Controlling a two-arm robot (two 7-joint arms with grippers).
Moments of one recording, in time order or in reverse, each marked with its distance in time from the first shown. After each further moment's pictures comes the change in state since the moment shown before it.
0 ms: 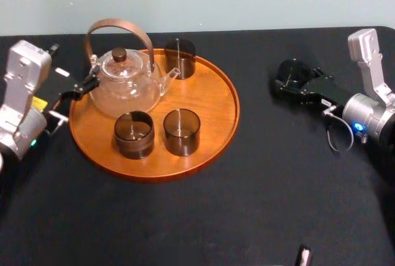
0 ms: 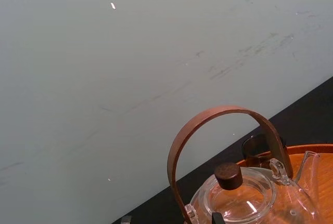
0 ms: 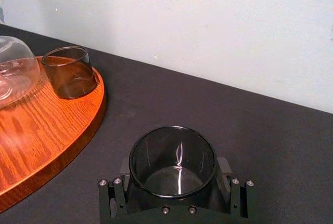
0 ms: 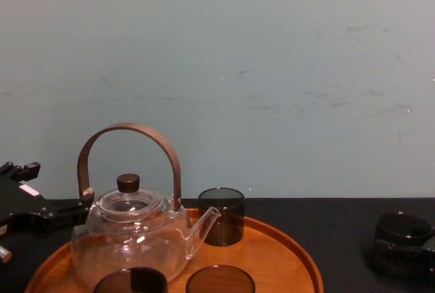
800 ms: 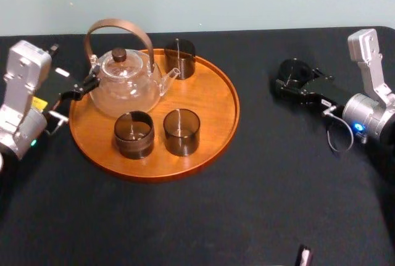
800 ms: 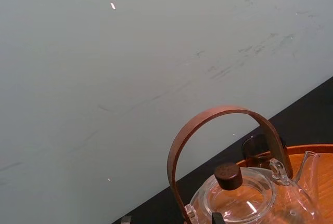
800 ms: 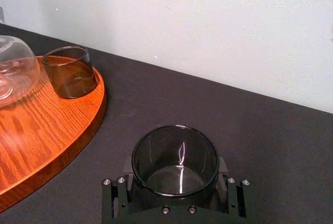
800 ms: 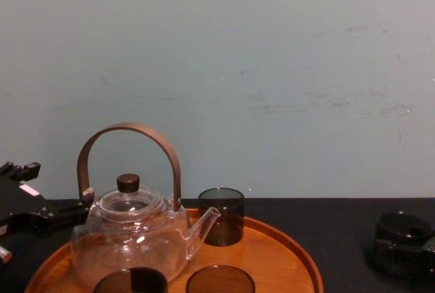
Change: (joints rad) left arm 0.000 0.000 0.000 0.000 0.000 0.000 0.000; right arm -0.001 0.001 -0.001 -0.002 0.000 0.000 0.000
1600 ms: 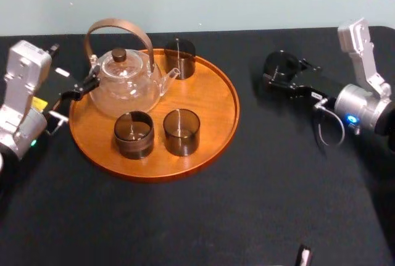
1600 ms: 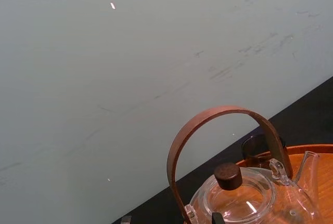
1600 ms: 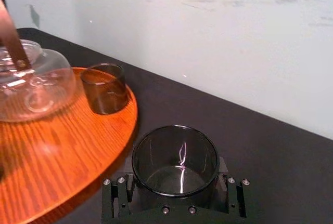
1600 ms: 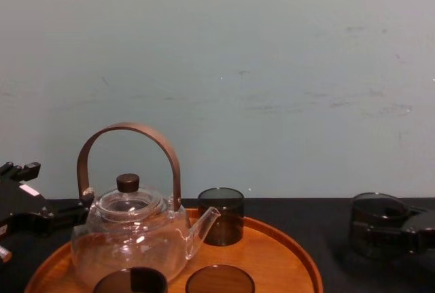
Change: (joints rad) left arm 0.000 0.000 0.000 0.000 0.000 0.000 0.000; right arm -0.014 0.017 -0.028 -0.118 0.001 0.045 0.027
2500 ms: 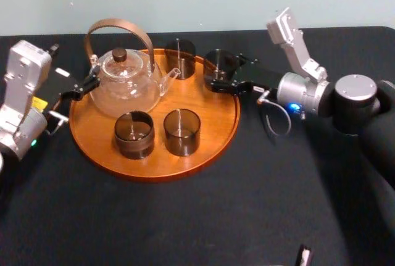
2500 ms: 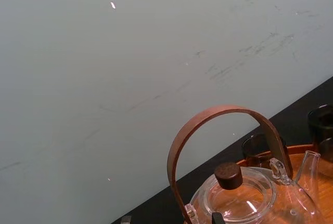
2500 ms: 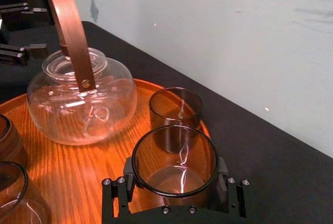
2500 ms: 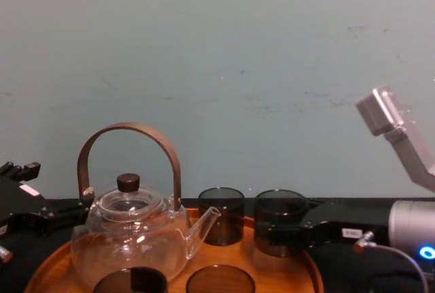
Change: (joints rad) left arm 0.000 0.000 0.000 0.000 0.000 0.000 0.000; right arm 0.188 -0.159 -0.155 0.202 -0.071 -0.050 0.073
